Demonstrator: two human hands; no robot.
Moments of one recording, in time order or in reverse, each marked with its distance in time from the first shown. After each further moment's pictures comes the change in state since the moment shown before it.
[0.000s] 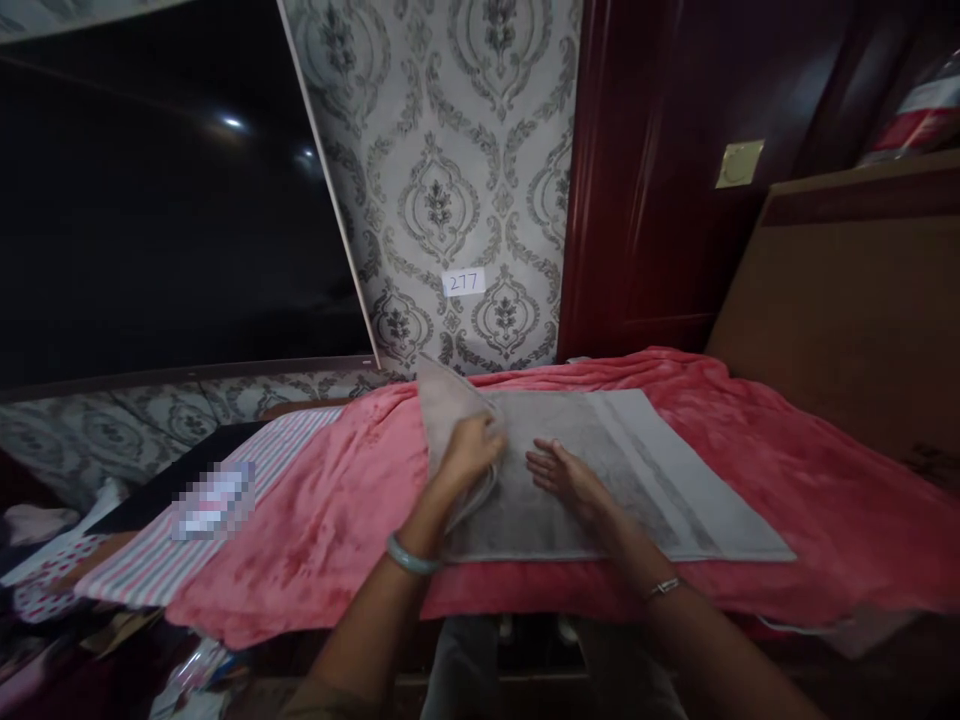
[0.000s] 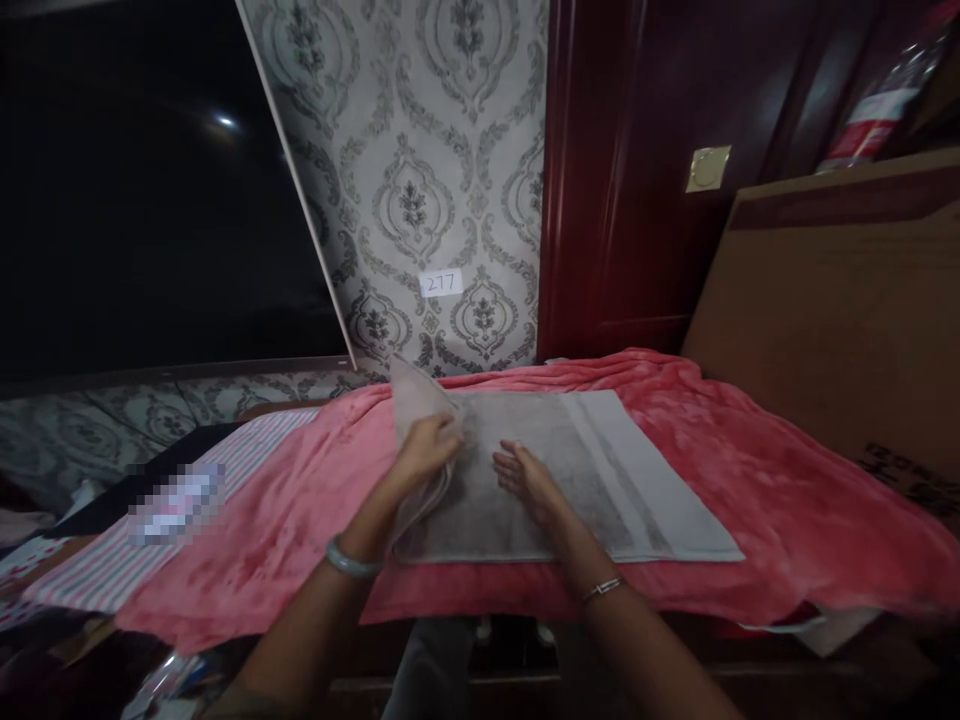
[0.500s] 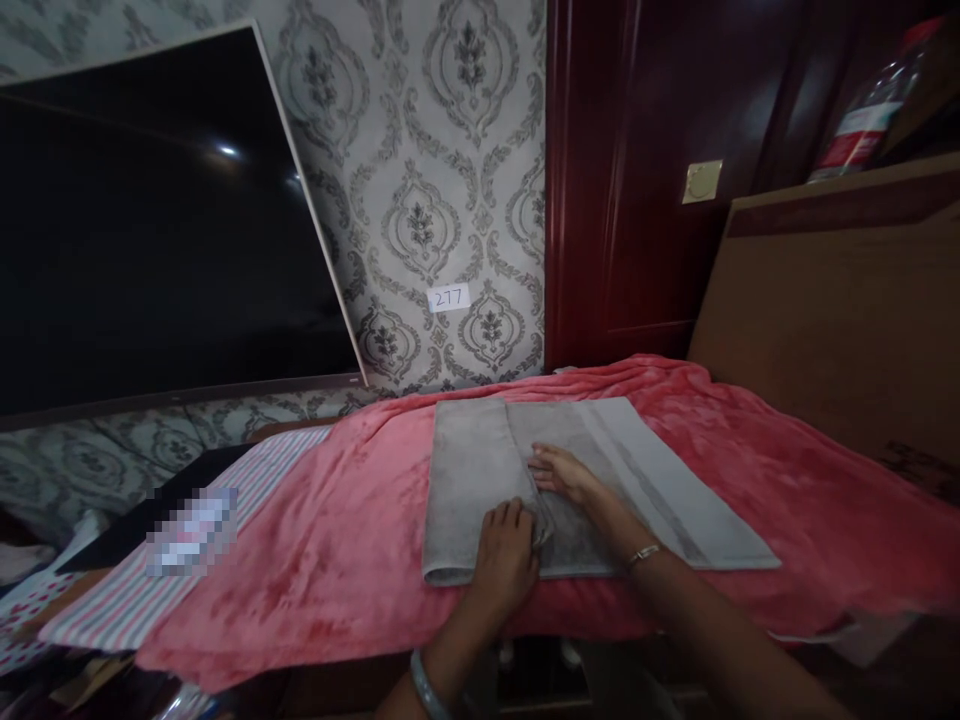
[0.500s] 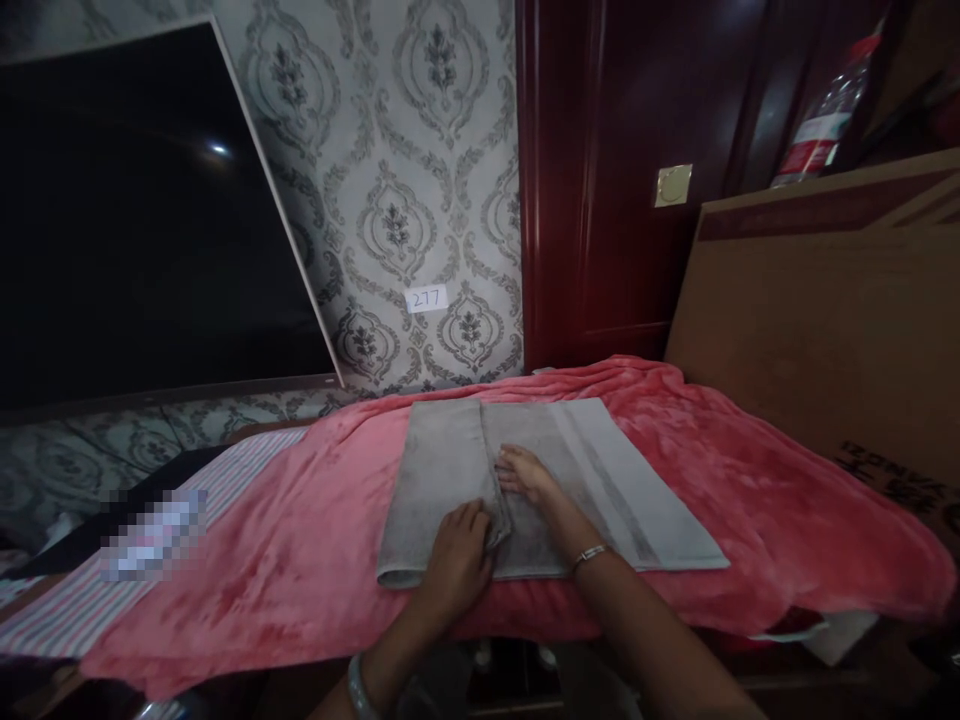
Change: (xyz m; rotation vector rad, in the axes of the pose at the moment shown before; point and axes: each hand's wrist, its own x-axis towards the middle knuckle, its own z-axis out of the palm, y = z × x) left_hand -0.097 -0.006 0.102 0.422 -0.137 0.268; right_hand 0.021 -0.032 -0.017 -0.273 0.062 0.042
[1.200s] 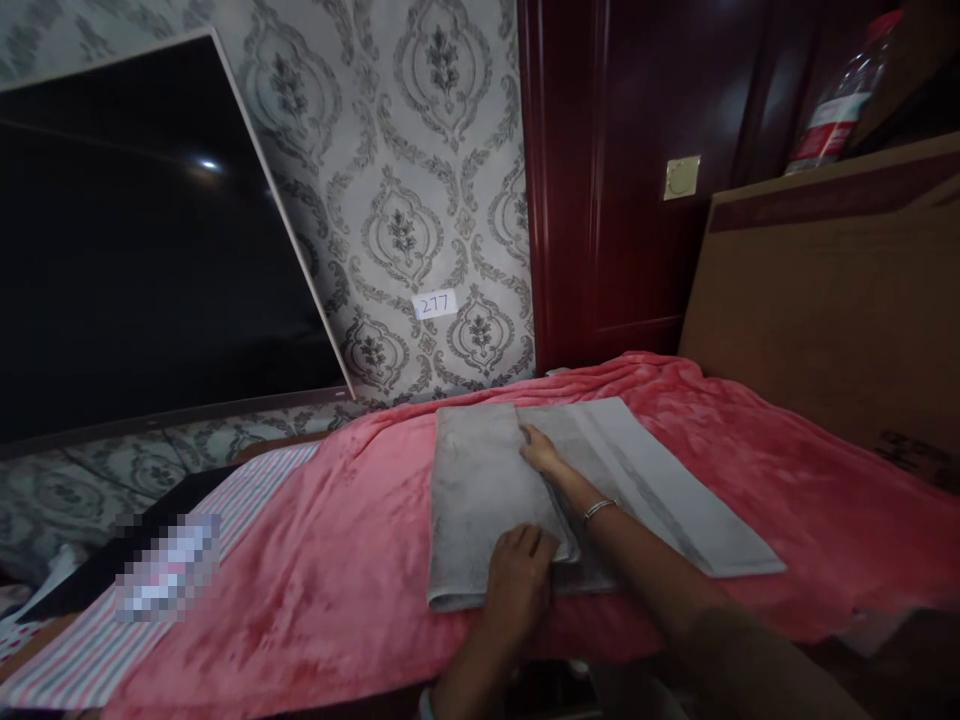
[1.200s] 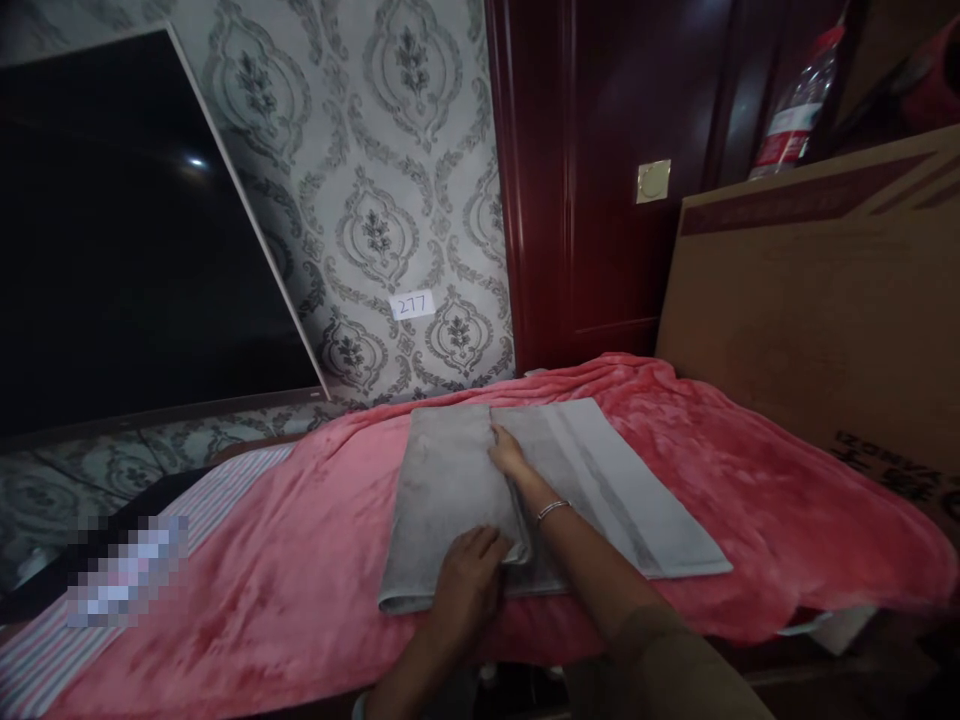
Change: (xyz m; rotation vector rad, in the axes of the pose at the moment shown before) left_hand 0.005 0.003 0.028 0.018 0.131 0.169; right_hand 0.073 -0.019 0.007 -0.553 0.272 -0.265
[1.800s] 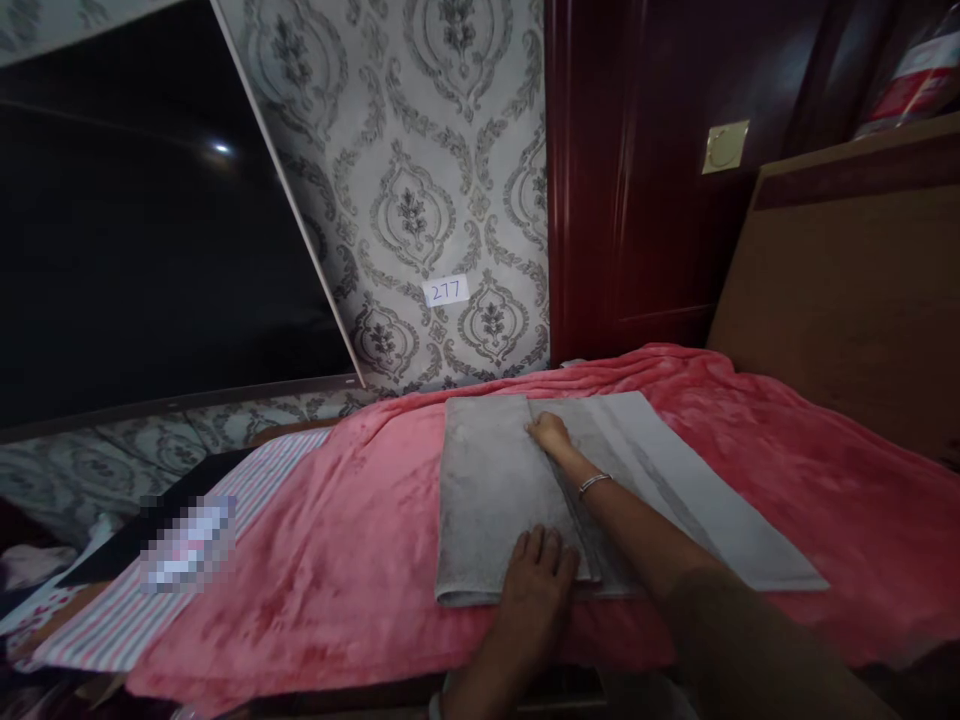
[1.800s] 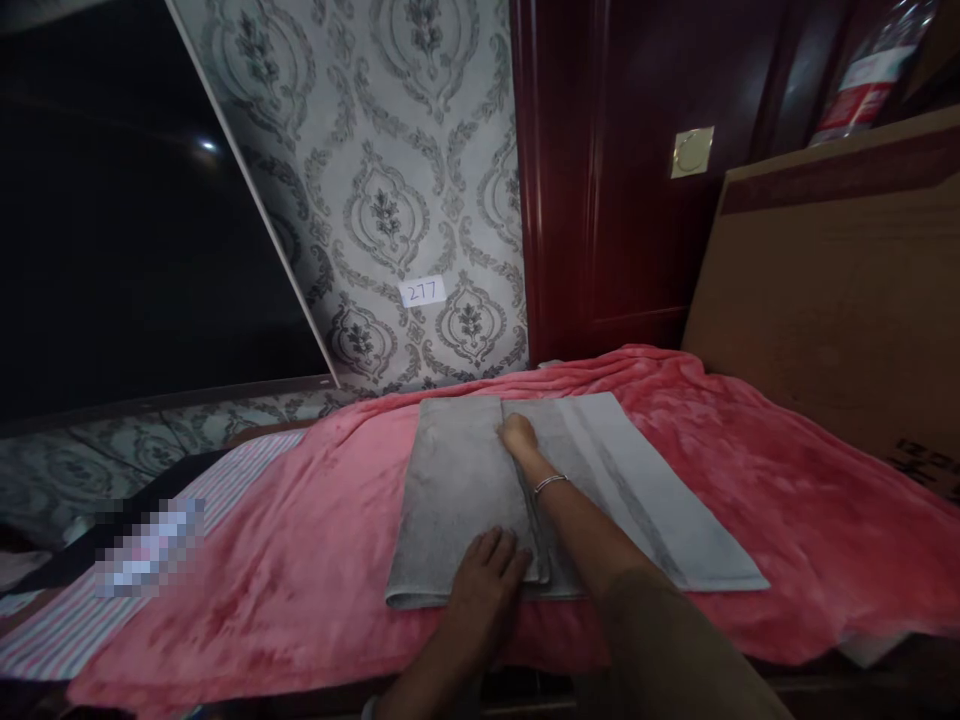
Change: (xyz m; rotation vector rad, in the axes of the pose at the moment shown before) left_hand -0.015 0.004 0.028 0.114 -0.034 0.052; right_hand 0.030 -0.001 0.000 -0.360 0.036 0.163
